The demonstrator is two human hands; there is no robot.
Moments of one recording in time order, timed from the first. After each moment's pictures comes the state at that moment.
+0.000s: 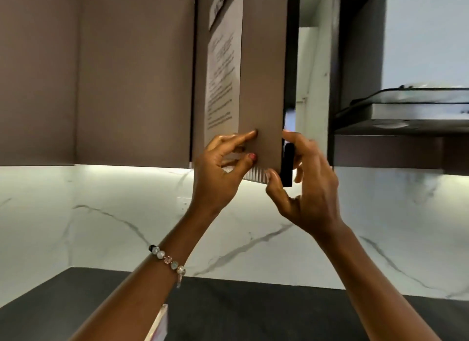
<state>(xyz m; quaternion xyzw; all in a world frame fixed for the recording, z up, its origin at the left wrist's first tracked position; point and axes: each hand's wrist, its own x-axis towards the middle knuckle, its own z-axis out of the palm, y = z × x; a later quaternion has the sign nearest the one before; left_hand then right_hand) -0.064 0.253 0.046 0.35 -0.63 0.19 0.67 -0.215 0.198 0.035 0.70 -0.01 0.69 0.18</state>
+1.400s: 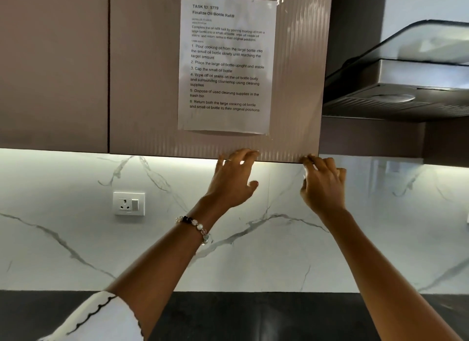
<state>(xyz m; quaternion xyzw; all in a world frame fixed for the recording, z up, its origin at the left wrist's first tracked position) -0.060 -0.047 0.017 0.55 -0.70 0.31 0.35 -0.260 -0.122 0.002 0.71 -0.47 0.44 0.29</state>
